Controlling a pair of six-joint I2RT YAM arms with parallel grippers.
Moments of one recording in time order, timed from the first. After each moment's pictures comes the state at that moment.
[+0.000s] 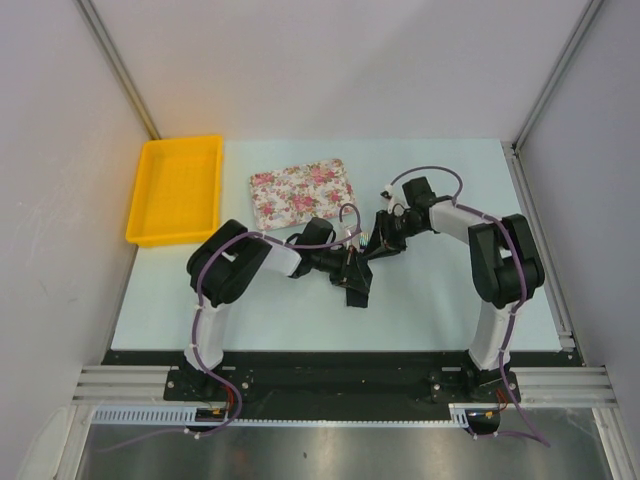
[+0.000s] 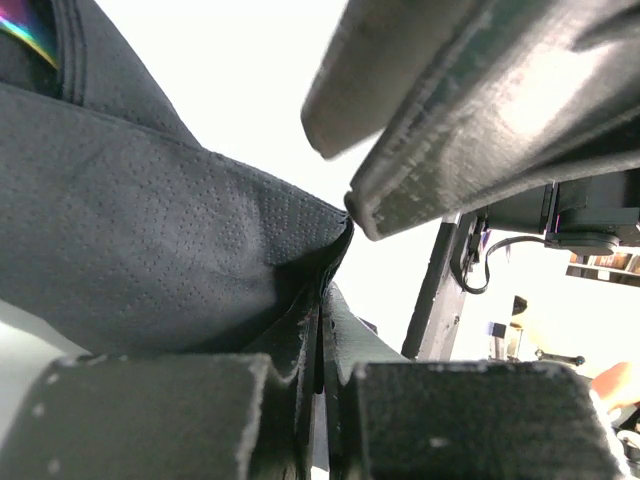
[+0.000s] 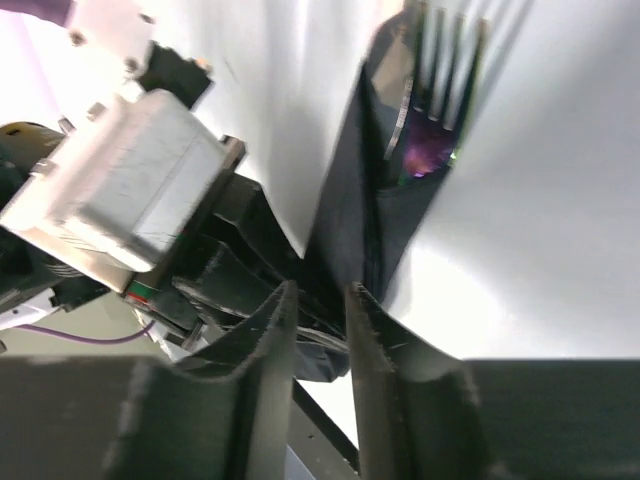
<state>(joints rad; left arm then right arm) -0.67 2.10 1.01 0.37 0.86 -0.65 0.30 1.91 1.23 -0.45 -0.75 0.35</state>
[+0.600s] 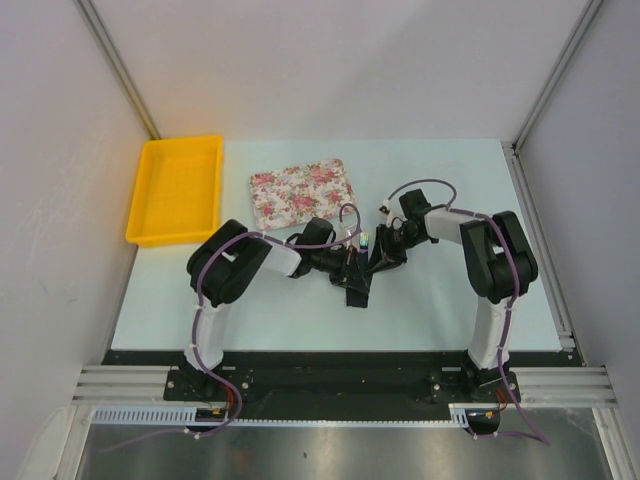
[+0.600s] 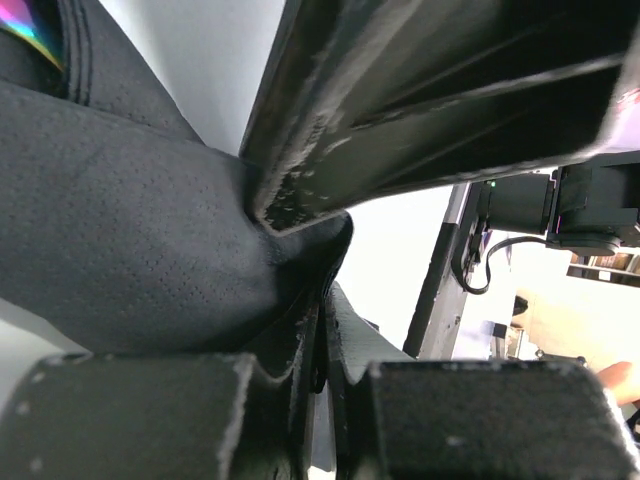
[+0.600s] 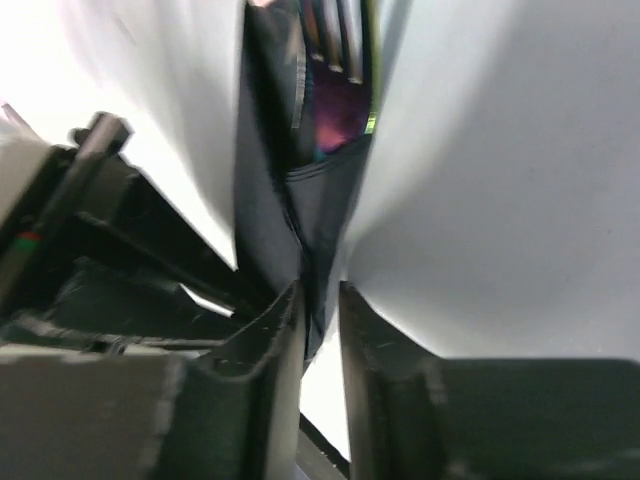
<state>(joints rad) -0.67 2.10 1.01 0.36 0.86 -0.65 0.31 1.96 1.17 -0.45 -0.71 0.32</state>
